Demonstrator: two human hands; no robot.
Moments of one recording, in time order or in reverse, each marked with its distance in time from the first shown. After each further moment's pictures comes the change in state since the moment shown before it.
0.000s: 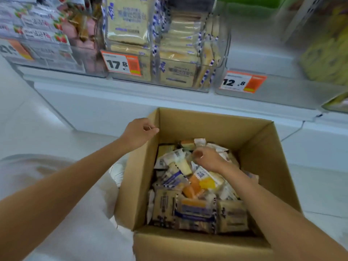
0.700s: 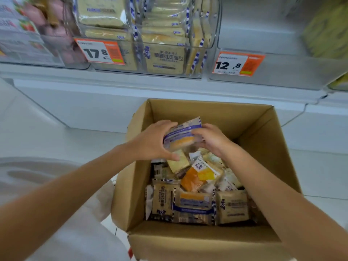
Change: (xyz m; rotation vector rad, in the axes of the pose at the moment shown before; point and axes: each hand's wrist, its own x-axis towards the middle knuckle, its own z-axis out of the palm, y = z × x) left_hand -0.018 0.036 0.042 0.277 -0.372 0.256; right_hand 0.006 -0.013 -0.029 0.874 0.069 0.153
